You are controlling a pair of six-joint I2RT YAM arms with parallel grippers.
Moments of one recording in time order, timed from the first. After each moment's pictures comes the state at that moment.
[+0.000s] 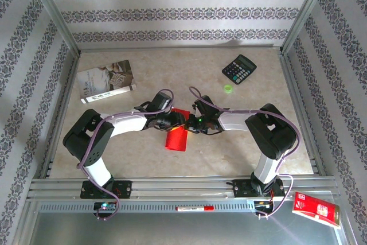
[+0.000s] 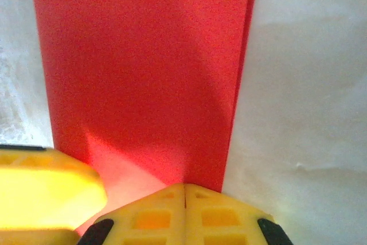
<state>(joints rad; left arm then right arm) -0.60 1.71 0.88 -0.10 0.38 -0.97 0.63 1.77 0.81 -0.05 -0.43 0.87</state>
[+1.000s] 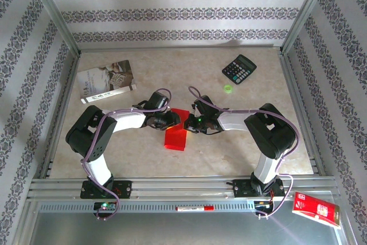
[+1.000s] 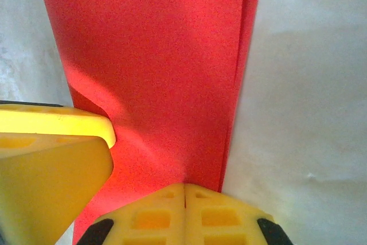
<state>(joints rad) -0.54 1.75 0.88 -0.12 0.37 -0.86 0.63 1.78 0.81 -0.03 -0.44 0.87</state>
